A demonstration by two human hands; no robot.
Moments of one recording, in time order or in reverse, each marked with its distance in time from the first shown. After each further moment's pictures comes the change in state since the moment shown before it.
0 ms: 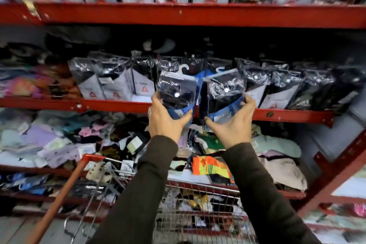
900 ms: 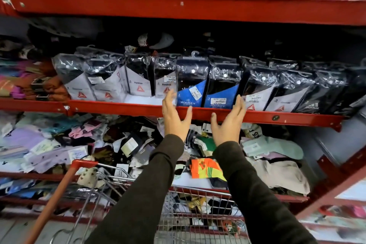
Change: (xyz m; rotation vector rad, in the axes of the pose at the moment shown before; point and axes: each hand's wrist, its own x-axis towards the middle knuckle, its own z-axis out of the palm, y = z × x) left_hand 0.046 -0.048 0.085 -0.286 -0.022 0.162; right_hand 0.023 0.045 0.070 -0.099 0.073 0.086
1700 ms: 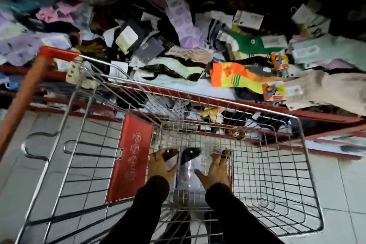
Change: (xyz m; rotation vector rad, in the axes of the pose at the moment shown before) left_hand -0.371 -0.227 -0.081 0.640 -0.687 -1.035; right_hand -0.376 0.180 0.007 -0.598 -1.189 0.723
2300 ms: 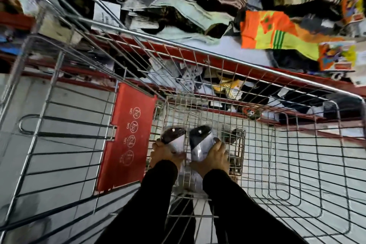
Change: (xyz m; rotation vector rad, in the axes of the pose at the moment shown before) left_hand 0.052 -0.038 0.059 0.044 -0.115 -0.309; right_hand 0.052 -0.004 0.077 -0.195 -0.078 0.053
